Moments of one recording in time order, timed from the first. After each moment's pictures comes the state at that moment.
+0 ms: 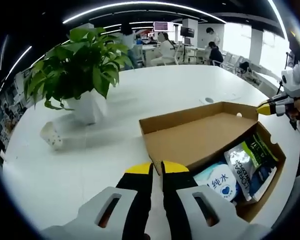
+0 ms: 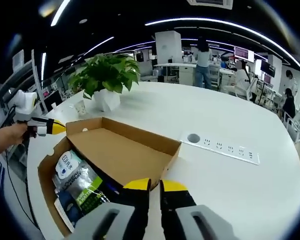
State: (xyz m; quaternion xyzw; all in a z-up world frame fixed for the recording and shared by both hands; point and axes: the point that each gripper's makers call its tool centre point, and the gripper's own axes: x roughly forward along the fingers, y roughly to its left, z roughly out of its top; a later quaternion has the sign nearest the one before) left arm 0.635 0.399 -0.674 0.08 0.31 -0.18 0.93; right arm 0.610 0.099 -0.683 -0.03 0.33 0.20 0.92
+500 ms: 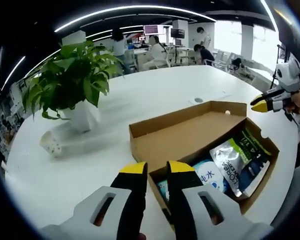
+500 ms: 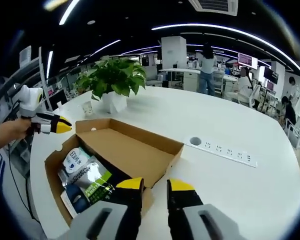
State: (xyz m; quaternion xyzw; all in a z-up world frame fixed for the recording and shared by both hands) left arm 0.616 0.379 -0.665 0.10 0.30 -0.20 0.93; right arm 0.591 0.094 -0.672 -0.03 0.32 0.22 0.92
